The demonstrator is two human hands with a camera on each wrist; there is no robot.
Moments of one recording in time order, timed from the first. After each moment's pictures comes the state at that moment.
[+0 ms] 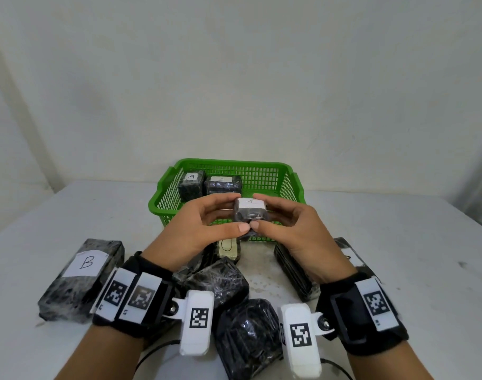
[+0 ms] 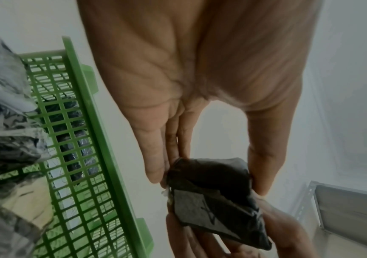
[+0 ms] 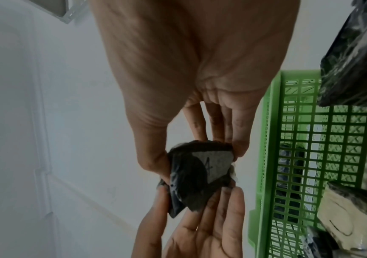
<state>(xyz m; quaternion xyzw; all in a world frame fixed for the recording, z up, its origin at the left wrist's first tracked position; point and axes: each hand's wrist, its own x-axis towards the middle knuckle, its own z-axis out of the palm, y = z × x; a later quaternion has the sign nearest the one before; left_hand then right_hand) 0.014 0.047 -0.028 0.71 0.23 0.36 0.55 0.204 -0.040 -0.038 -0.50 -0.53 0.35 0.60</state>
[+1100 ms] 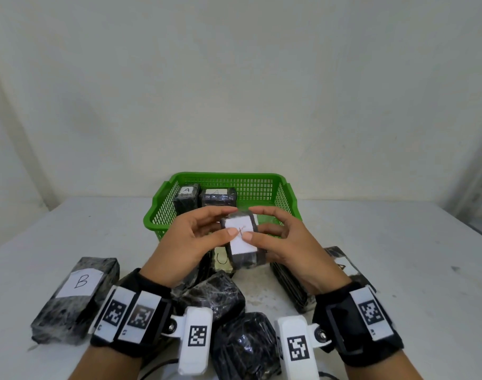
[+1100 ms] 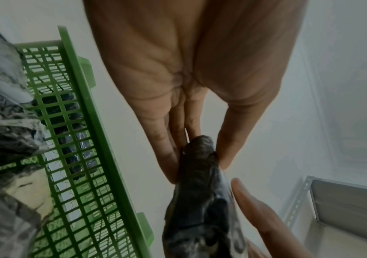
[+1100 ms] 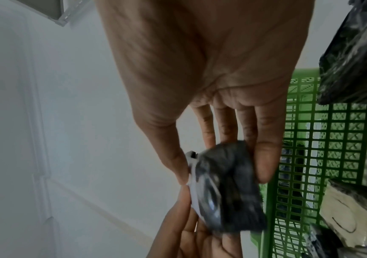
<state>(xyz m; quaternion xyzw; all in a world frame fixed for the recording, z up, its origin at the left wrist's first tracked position) 0.017 0.045 -0.029 0.70 0.23 0.40 0.55 0.205 -0.038 -0.038 -0.50 -0.48 0.42 0.59</state>
